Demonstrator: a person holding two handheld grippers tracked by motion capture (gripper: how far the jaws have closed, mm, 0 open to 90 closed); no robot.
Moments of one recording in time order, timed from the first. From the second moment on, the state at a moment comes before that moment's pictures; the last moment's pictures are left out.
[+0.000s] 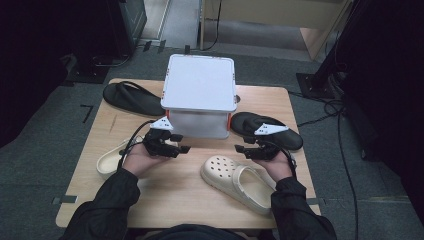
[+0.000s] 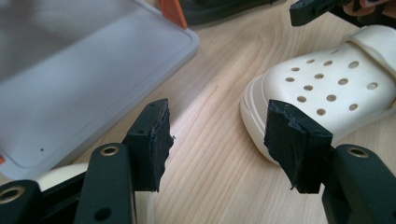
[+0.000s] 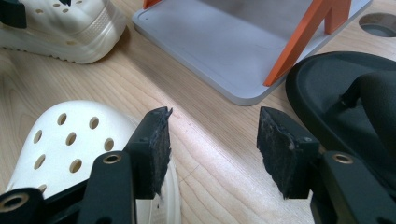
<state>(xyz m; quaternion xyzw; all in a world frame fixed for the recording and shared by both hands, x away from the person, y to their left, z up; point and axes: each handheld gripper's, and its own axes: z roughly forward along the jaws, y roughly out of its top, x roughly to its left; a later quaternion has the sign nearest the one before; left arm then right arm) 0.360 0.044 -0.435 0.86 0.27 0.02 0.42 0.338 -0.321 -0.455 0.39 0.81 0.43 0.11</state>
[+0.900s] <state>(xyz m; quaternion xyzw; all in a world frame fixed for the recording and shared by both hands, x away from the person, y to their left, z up) 0.359 0.059 -0.427 0.87 0.27 0.02 0.42 0.329 -0.312 -0.454 0.37 0.81 0.45 0.10</state>
